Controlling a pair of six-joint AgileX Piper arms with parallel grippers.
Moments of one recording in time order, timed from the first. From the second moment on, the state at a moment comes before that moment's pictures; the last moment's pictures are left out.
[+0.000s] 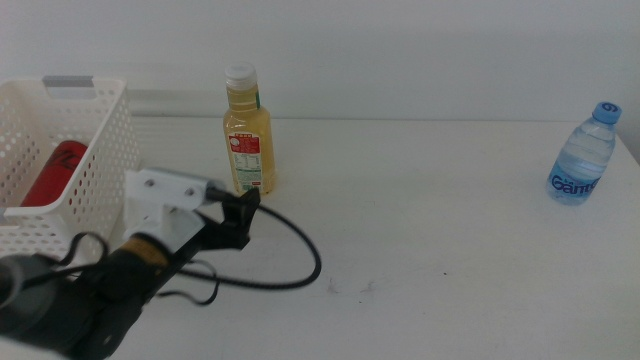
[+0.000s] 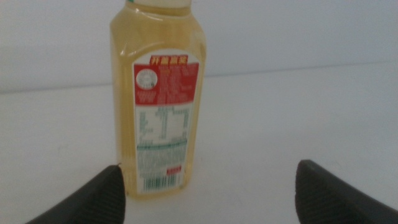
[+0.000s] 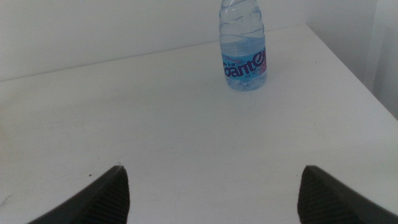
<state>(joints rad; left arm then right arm) -0.28 1.84 -0.46 0.17 -1.10 -0.23 0.01 0.01 0.00 -0.02 0.35 0.20</state>
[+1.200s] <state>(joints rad) -0.28 2.21 -1.01 0.13 -0.93 -0.21 0.01 0.01 0.00 -0.02 0.35 0.20</state>
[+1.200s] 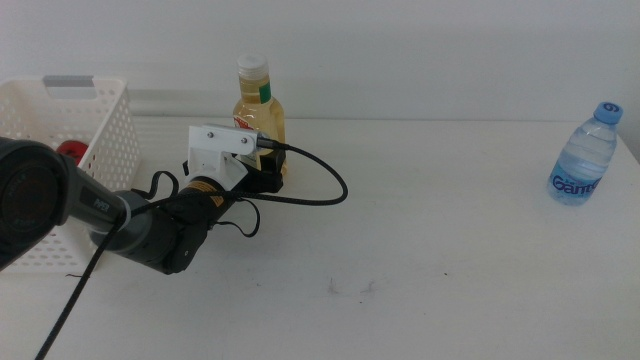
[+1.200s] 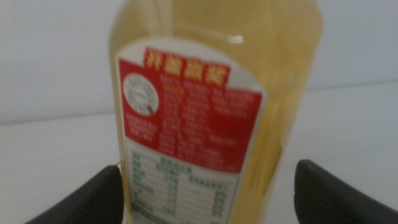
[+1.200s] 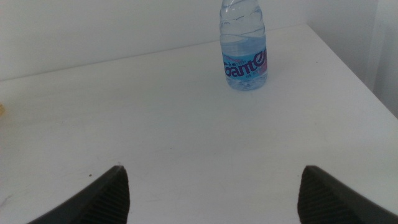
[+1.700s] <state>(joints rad) -0.17 2.21 -1.01 0.42 -0.94 -0.35 0.01 0.01 0.00 -0.02 0.35 0.20</state>
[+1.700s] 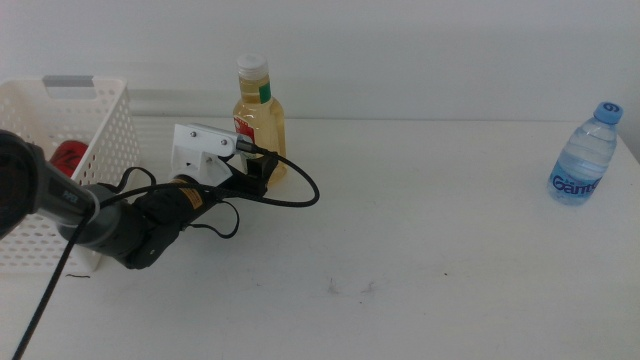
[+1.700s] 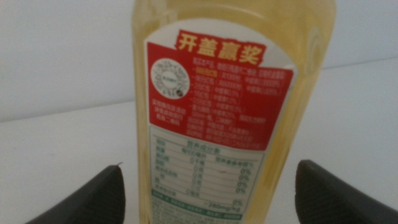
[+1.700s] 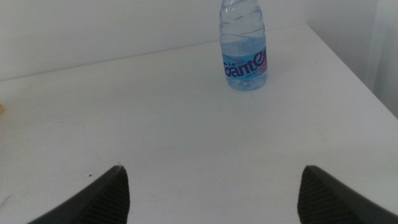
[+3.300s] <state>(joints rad) -0.26 1.82 -1.00 0.57 -0.32 -0.61 0.01 0.01 0.00 -0.02 0.35 0.20</state>
